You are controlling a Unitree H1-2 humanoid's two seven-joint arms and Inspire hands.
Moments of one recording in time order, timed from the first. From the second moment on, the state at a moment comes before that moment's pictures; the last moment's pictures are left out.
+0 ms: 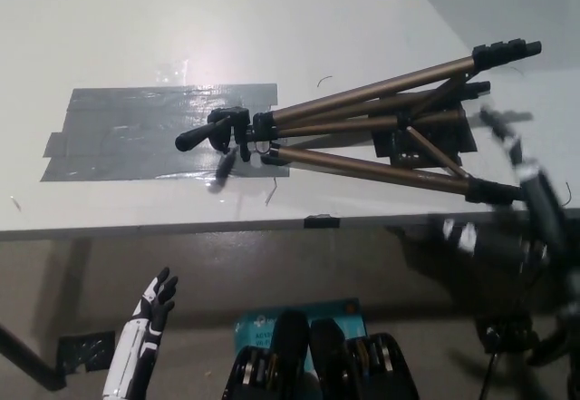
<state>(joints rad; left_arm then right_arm) 0.08 0.09 -0.01 0.05 0.16 -0.25 -0.03 -0.28 -0.25 0.05 -0.18 -0.26 -0.11 0.06</state>
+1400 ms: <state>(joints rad) 0.08 0.12 -0.04 0.06 0.19 -0.25 -0.03 -0.84 -0.27 0.45 0.37 -0.98 0.27 0.00</state>
